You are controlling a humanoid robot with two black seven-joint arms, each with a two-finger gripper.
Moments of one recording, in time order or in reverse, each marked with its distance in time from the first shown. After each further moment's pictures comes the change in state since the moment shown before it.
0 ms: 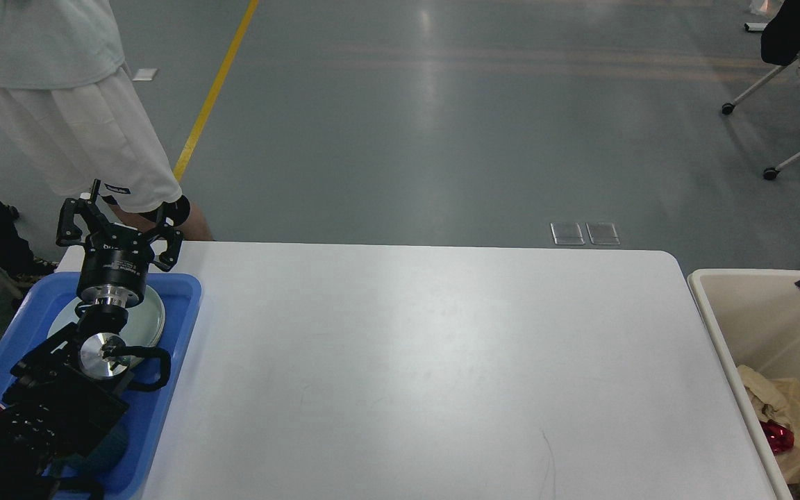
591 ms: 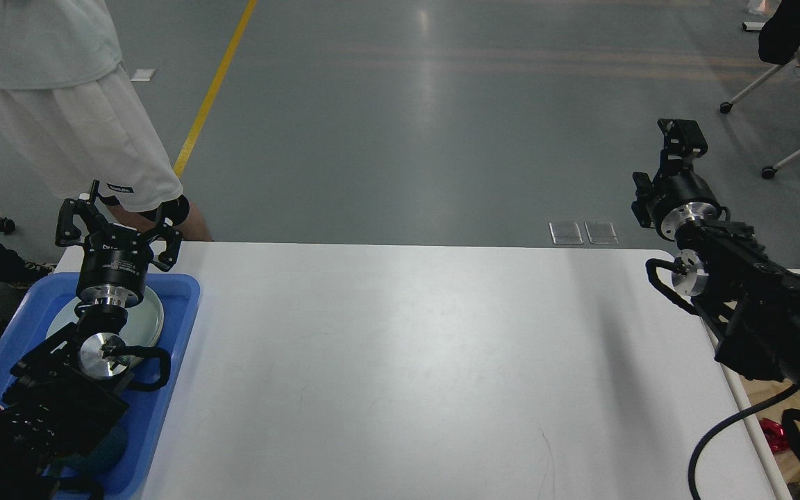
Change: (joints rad) left arm 0.000 0.000 -0.001 0.000 0.000 0.001 0.000; right arm 0.025 0.337 0.758 0.122 -0.012 0.016 0.479
